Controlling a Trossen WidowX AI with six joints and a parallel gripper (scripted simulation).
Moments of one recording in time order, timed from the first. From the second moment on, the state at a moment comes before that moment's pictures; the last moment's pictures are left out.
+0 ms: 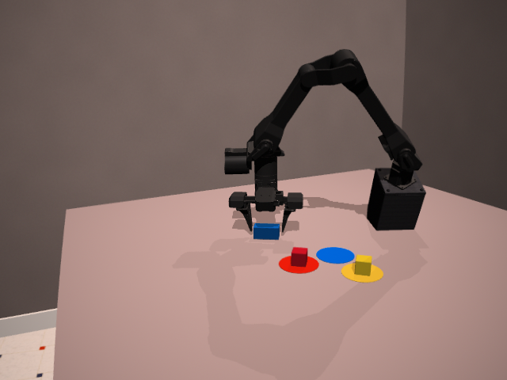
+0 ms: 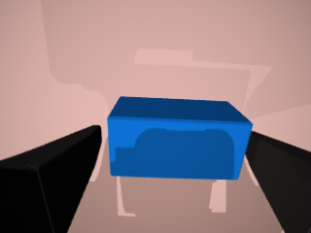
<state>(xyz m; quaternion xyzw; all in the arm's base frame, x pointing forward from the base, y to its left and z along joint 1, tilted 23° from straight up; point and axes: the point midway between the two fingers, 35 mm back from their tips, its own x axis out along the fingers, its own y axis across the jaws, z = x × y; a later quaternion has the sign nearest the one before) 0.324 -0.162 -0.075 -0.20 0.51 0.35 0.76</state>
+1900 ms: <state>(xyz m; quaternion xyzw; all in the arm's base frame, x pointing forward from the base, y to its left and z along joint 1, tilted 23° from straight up) 0.302 -0.188 0.000 -0.19 0.52 0.35 0.76</state>
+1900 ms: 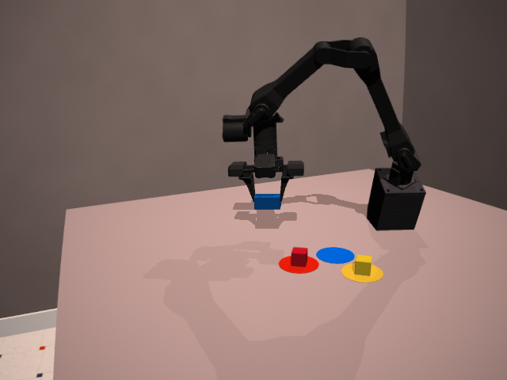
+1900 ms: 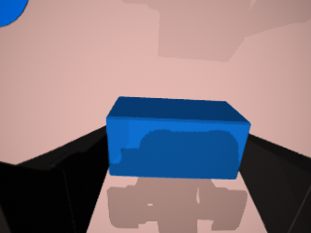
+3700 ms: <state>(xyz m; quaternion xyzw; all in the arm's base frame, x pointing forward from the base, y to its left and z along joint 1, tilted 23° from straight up) 0.288 -0.083 0.035 -0.20 0.52 0.35 0.75</state>
